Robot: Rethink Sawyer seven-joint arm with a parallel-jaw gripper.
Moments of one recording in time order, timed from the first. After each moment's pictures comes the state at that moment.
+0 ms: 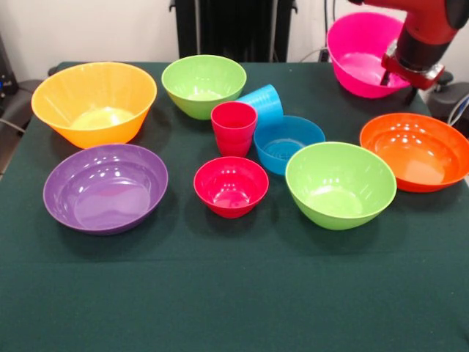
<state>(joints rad) 0.39 -0.35 -0.12 1.84 0.58 0.46 2.24</state>
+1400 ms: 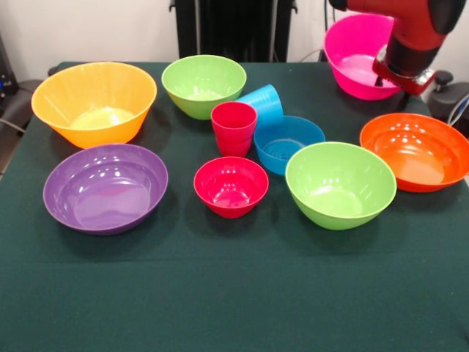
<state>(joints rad) 0.29 -0.37 -0.08 1.84 0.54 0.45 2.24</state>
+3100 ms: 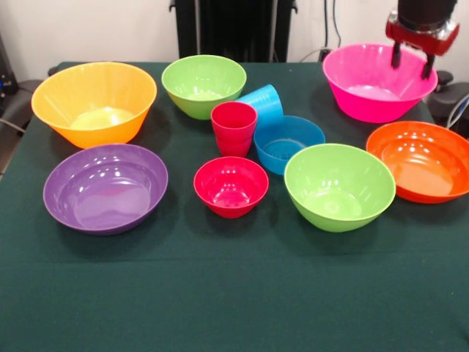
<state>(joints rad) 0.16 -0.62 0.02 1.95 0.41 0.51 2.24</state>
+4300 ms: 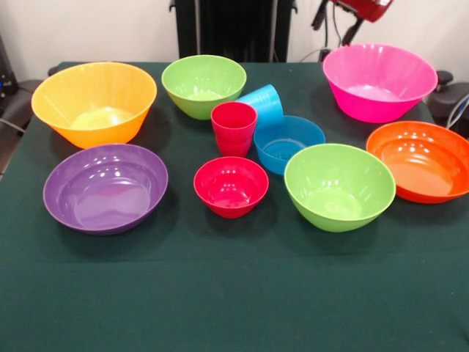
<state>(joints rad) 0.19 -0.66 -0.23 1.71 0.01 0.89 2.24</state>
